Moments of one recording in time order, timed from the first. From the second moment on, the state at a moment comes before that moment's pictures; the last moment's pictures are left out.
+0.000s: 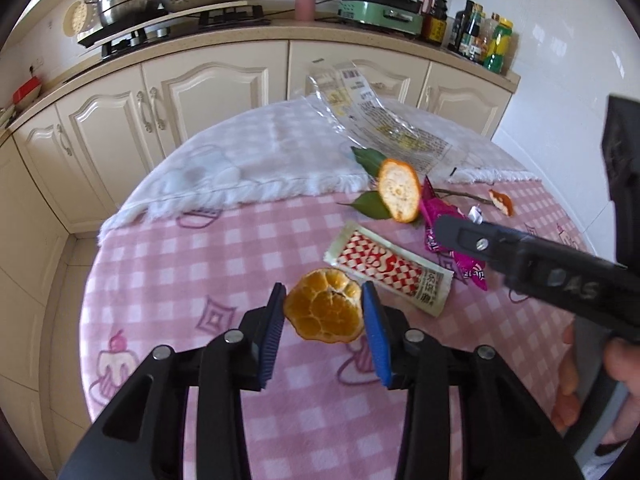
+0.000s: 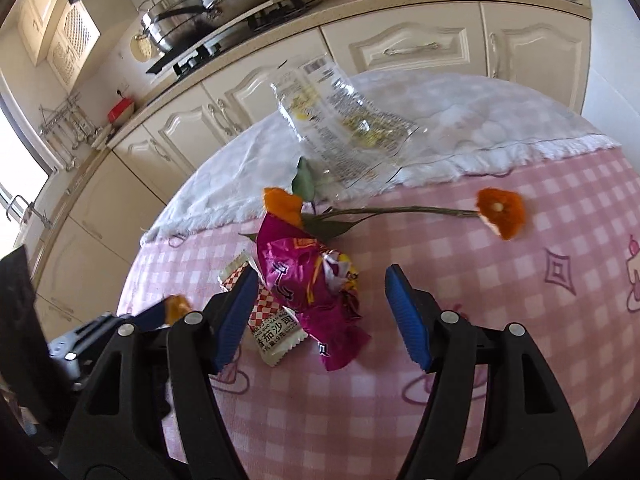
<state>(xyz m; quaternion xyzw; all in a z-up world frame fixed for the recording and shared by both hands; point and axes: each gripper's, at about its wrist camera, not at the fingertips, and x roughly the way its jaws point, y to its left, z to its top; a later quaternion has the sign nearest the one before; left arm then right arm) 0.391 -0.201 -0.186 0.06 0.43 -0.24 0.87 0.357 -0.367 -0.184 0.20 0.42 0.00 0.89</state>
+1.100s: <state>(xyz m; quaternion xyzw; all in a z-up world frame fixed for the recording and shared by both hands) 0.363 0.121 -0.213 -0.06 0.43 -0.06 0.90 0.349 -0.035 -0.189 0.08 0.42 0.23 0.87</state>
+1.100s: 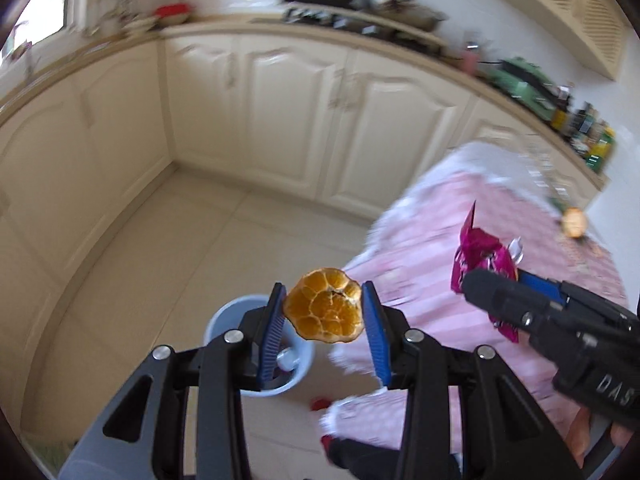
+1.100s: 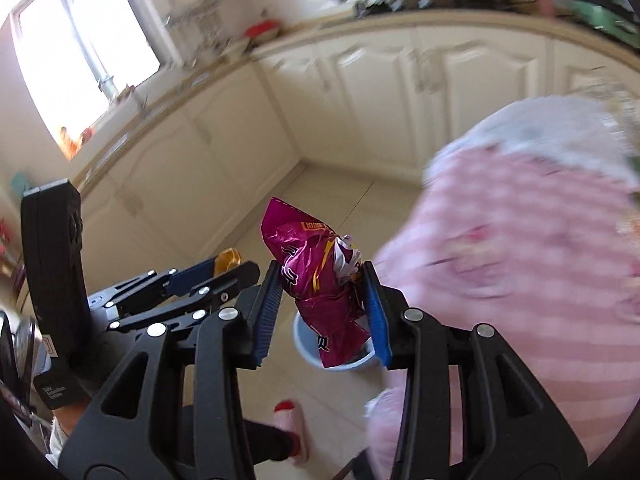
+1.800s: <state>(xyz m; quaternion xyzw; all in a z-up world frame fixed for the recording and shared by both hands) 0.444 0.209 -0.413 -0.11 0.56 -0.01 0.82 0.431 0.050 -0.403 0.03 0.59 0.17 0.79</state>
